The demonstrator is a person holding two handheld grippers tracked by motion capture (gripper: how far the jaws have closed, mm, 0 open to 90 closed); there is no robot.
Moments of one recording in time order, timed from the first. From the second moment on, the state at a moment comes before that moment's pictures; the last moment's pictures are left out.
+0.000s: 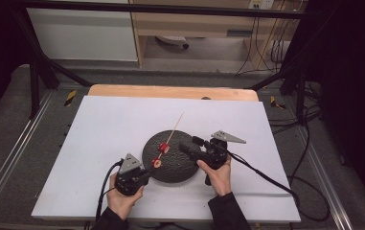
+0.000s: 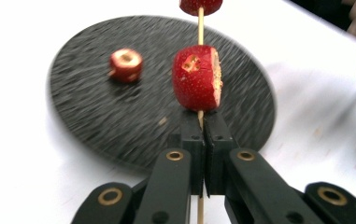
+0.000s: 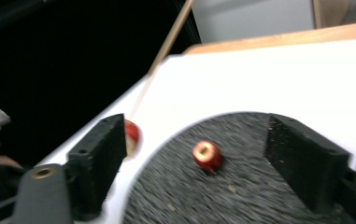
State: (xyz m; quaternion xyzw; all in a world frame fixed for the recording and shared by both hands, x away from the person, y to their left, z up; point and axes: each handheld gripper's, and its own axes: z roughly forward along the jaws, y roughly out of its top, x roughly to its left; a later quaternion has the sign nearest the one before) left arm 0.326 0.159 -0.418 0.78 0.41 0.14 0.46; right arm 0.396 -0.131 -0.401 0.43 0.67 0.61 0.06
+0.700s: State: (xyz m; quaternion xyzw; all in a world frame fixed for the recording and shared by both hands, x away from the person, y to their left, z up) left arm 0.332 0.235 -0.425 0.81 0.43 0.14 0.37; right arm 0.455 -0.055 -0.395 0.33 0.88 0.33 0.07
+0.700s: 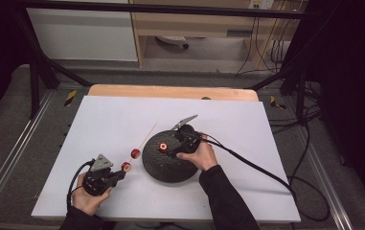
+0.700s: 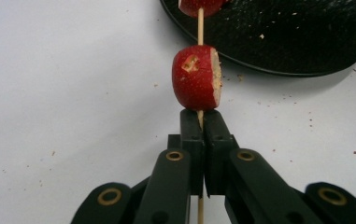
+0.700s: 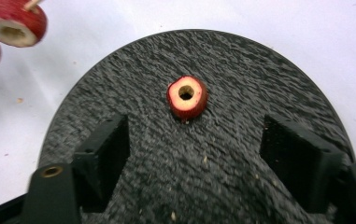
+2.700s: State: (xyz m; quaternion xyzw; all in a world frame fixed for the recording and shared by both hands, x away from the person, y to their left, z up) left arm 0.331 0.230 -0.425 0.81 0.43 0.14 0.36; right arm 0.471 -0.063 -0.368 0.40 0.85 0.35 -0.01
